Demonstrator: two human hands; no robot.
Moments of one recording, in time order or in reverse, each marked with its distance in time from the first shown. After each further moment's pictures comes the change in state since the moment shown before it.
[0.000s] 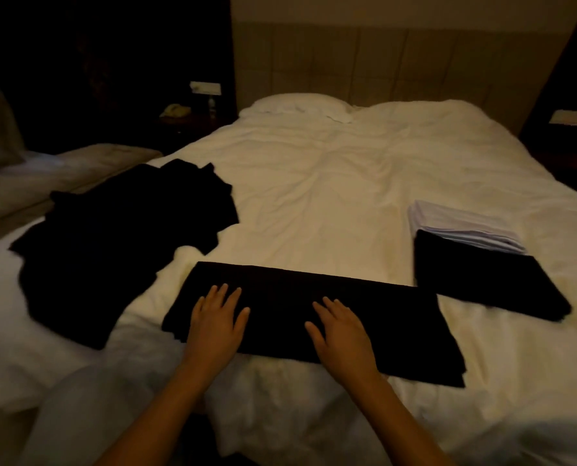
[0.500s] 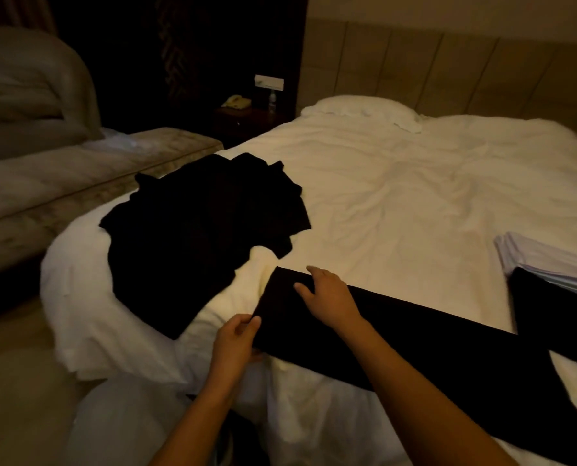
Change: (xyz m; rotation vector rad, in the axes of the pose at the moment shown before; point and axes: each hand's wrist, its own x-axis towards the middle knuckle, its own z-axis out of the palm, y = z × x) left_hand -0.012 -0.079 -0.031 -1.189 0.038 -0.717; right_hand 0.130 -0.139 0.043 0.044 -0.163 -0.126
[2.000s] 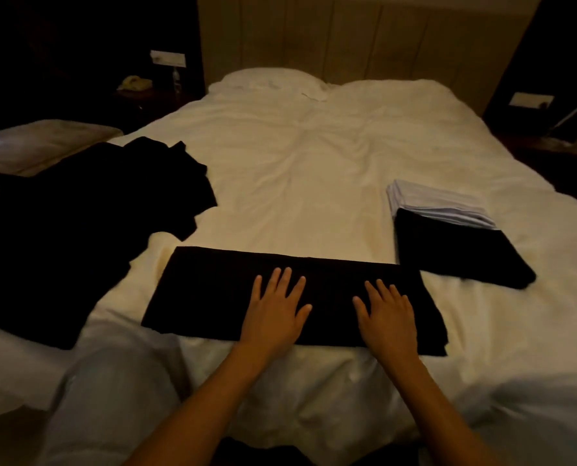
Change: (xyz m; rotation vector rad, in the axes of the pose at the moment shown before) left_hand -0.061 -0.012 0.176 1.487 -0.417 0.885; right_hand -0.181 0.185 -0.046 -0.228 0.282 0.525
